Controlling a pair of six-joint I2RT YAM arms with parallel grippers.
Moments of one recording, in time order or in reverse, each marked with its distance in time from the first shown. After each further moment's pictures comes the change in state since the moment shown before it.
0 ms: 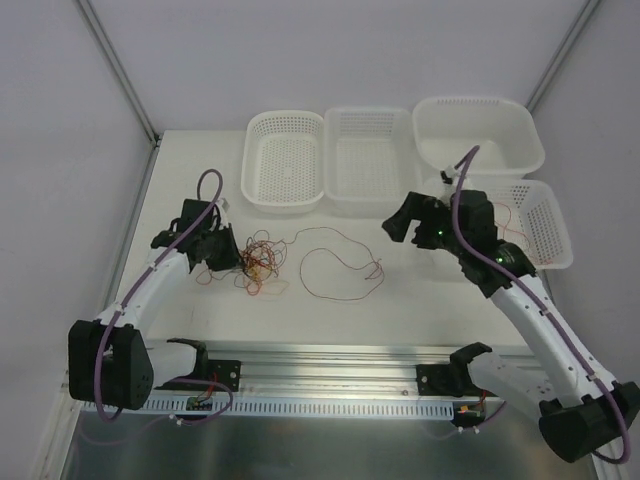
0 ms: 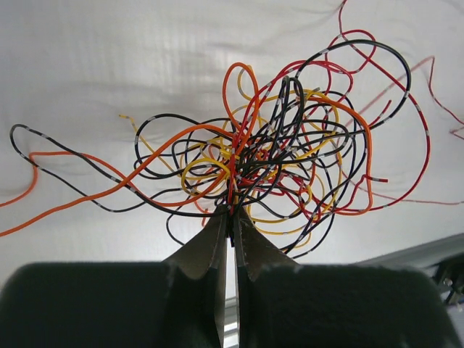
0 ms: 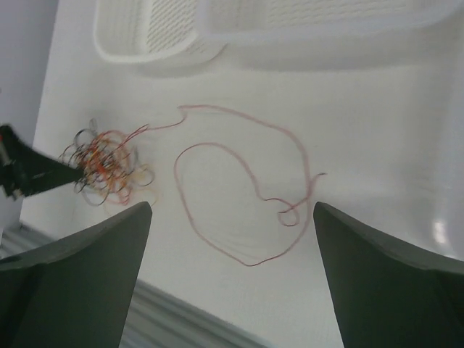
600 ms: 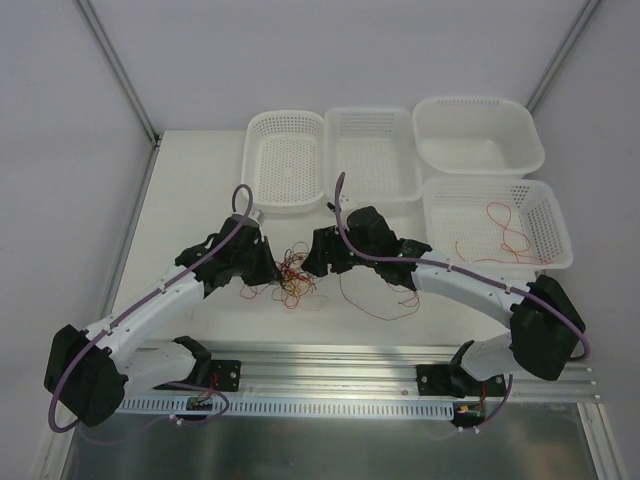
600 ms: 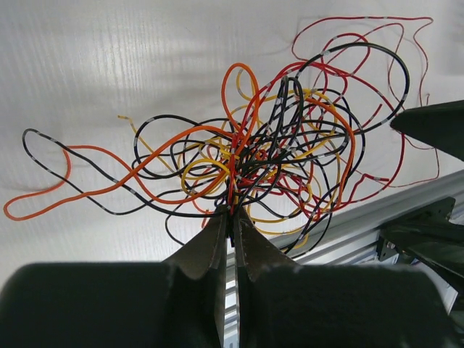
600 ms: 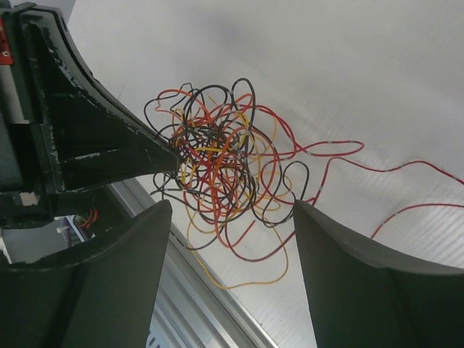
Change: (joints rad) left arm -0.445 -0.111 -0.037 0.061 -0.097 -0.352; right arm 0.478 0.437 -0.044 0.442 -0.113 0.015
